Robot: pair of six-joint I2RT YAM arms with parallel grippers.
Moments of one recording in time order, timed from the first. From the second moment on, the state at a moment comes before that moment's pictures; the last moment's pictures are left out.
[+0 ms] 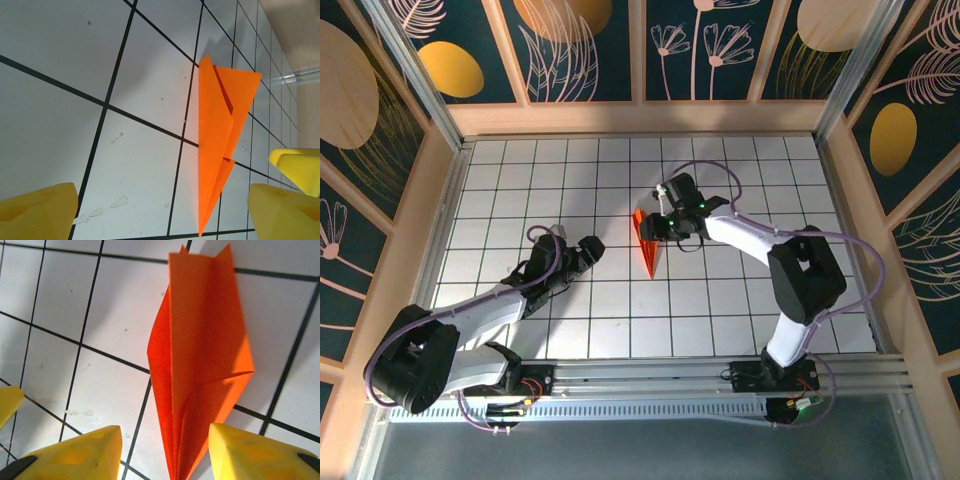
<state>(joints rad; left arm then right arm) -0.52 1.23 0.41 0.23 0.06 -1.08 0.62 1.76 1.20 -0.42 -0.28 0.42</state>
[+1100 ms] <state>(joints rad) -0.52 1.22 0.41 0.23 0.04 -1.07 0.65 1.90 1.26 -0.51 -0.25 0.41</state>
